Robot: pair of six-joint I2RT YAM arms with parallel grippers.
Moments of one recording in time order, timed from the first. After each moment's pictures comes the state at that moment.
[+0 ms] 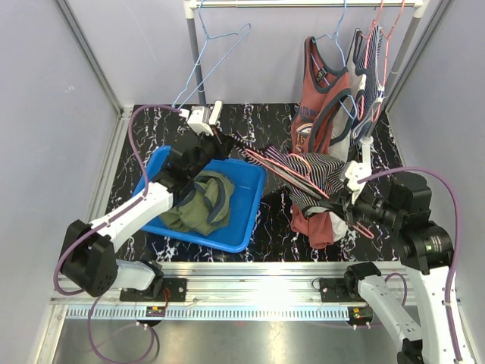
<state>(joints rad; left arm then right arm) -0.54 1.33 0.94 0.31 0.01 -0.49 0.18 0.65 1.11 -0.90 -0.72 -0.40</state>
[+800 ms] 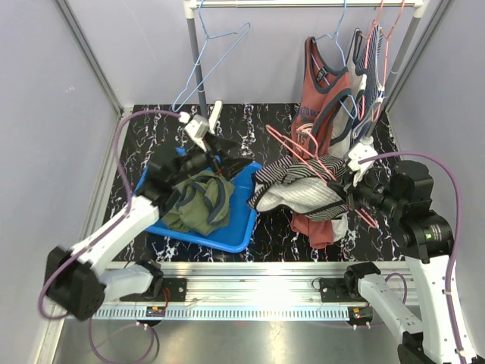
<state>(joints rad) -0.51 1.21 0.87 0.43 0.53 -0.44 0.18 0.72 1.17 -0.83 -0.53 -0.33</state>
